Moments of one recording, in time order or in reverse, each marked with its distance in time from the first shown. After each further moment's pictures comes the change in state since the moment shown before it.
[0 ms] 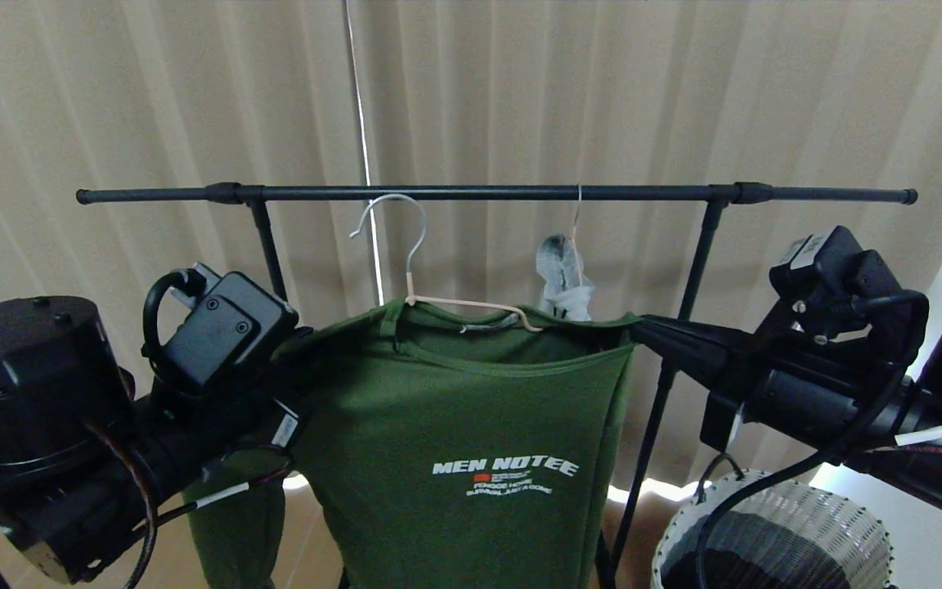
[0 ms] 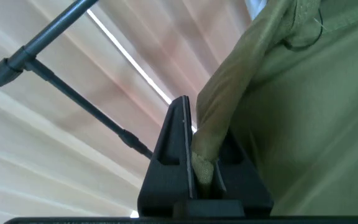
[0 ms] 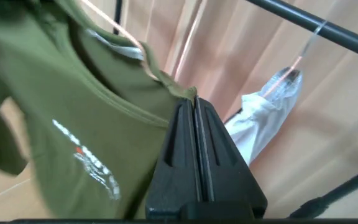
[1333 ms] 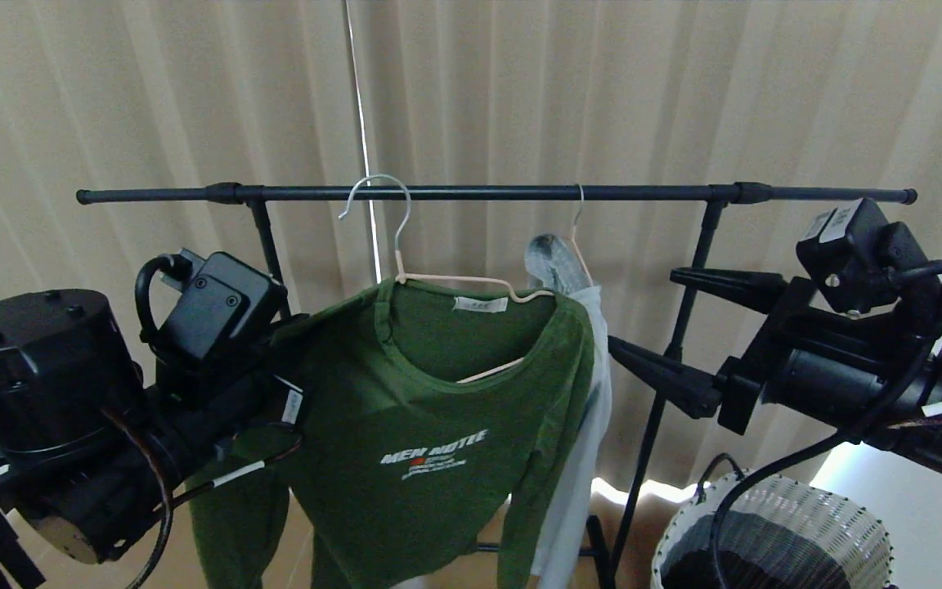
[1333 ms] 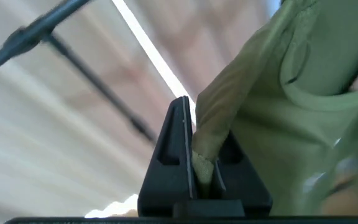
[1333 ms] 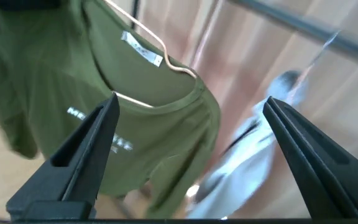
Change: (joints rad) left arm 0.010 0.044 -0.006 -0.086 0.033 -0.113; right arm -0.050 -0.023 -0.059 0.075 0.089 -0.021
